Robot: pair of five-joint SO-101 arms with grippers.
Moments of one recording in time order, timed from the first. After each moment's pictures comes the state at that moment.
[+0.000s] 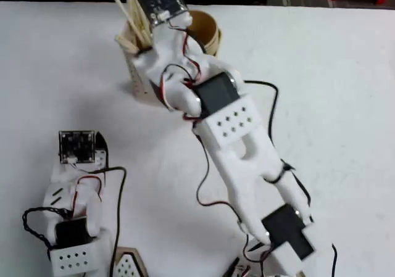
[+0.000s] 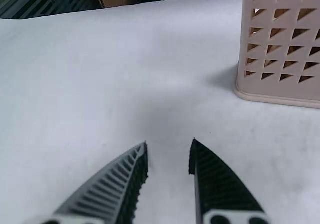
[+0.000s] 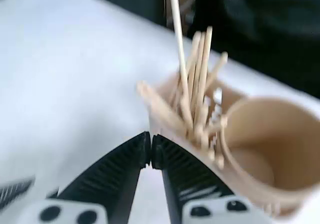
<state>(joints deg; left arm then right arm) -17.0 -103.3 96.4 44.3 -11.7 -36.0 -2.5 -20.3 67.3 2.0</state>
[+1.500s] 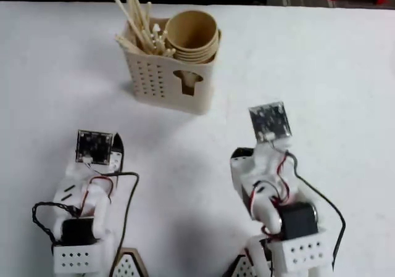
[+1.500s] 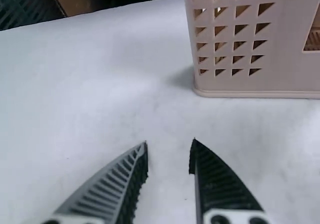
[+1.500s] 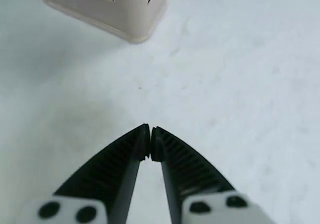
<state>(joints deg) -8.7 -103.5 97.2 44.3 -11.7 -14.9 -77.1 62.4 68.0 2.0</state>
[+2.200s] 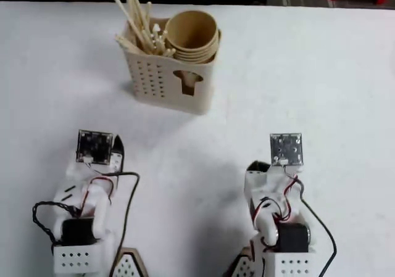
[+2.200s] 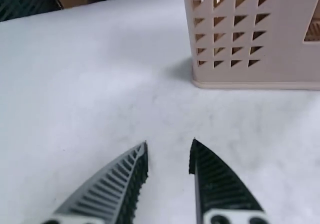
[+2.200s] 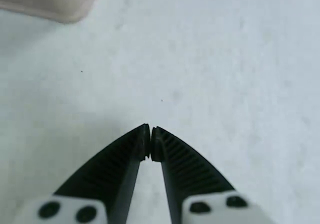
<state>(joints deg) -8.7 -103.5 97.2 45.8 -11.7 -3.3 -102.7 90.7 65.0 2.0</state>
